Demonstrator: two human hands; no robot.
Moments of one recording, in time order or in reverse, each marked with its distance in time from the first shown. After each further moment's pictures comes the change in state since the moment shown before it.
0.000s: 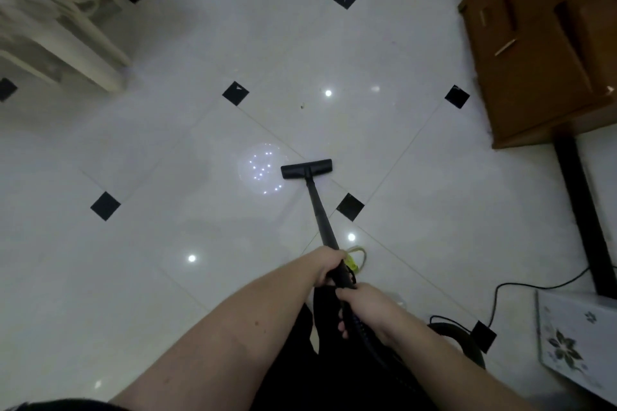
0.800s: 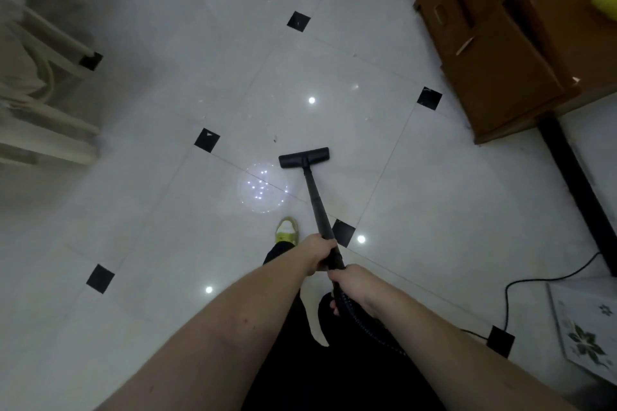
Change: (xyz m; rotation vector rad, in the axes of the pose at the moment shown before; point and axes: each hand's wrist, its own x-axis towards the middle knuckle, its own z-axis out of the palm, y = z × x) left_hand 0.029 0.173 0.037 0.206 0.107 0.100; right_hand 0.051 -0.135 -0.097 0.130 0.008 0.029
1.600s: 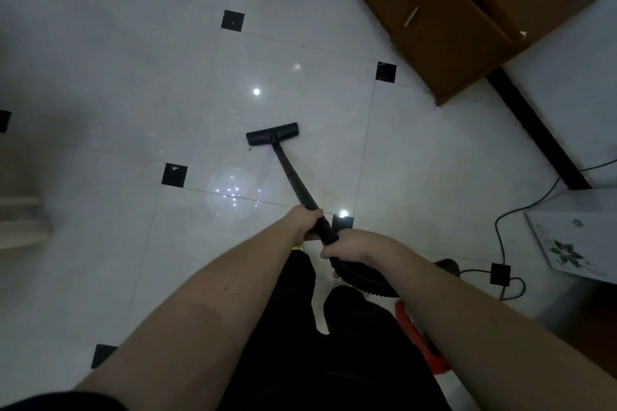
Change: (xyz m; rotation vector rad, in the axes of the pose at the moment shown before) left_hand 0.044 0.118 -0.104 0.134 -0.131 0.047; right_hand 0.009 -0.146 0.041 -0.221 -0.011 0.032
